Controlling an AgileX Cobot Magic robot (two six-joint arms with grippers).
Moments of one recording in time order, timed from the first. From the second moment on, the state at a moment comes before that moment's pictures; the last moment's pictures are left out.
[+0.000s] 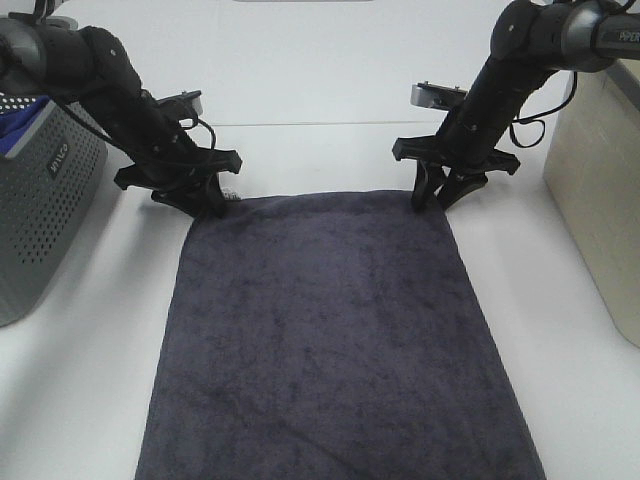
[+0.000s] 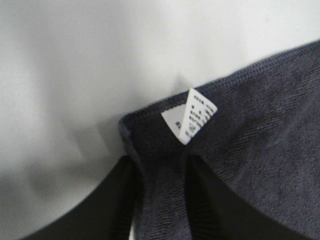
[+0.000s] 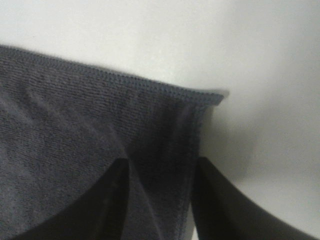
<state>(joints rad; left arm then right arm) -0.21 2.44 -1.85 -0.44 0.84 0.19 0.13 2.47 -1.98 0.29 1.03 -0.17</state>
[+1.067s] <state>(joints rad) -0.22 2.47 -2.01 -0.41 0.78 0.23 0.13 2.42 -1.98 0.24 0.84 -0.19</state>
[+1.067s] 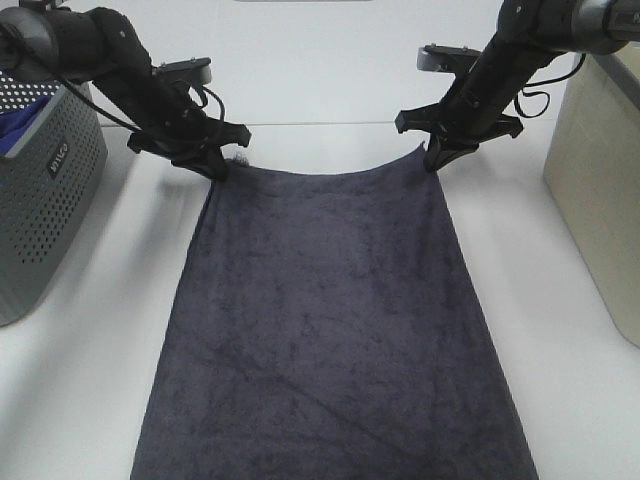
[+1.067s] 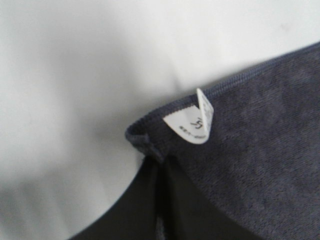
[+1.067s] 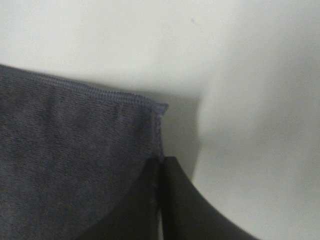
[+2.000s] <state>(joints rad) -0.22 2.48 -2.09 -0.40 0.42 0.28 0.13 2.41 -2.07 0.18 0.58 -0.19</state>
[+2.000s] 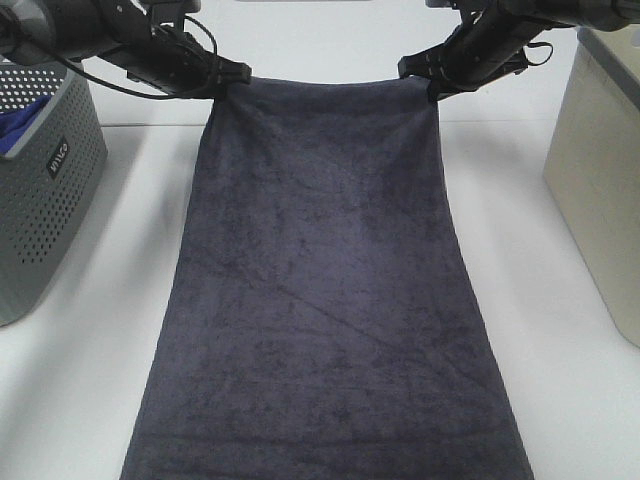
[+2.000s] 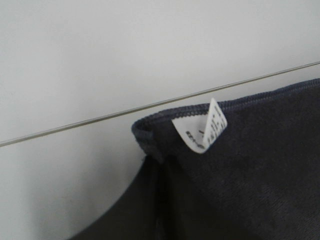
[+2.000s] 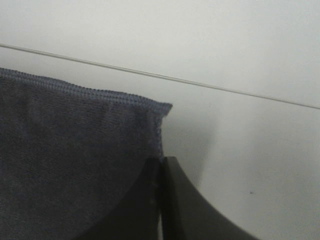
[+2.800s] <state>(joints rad) -0.23 2.50 -2.09 -0.40 0.23 0.31 0.13 2.41 -2.07 0.15 0.41 -0.22</state>
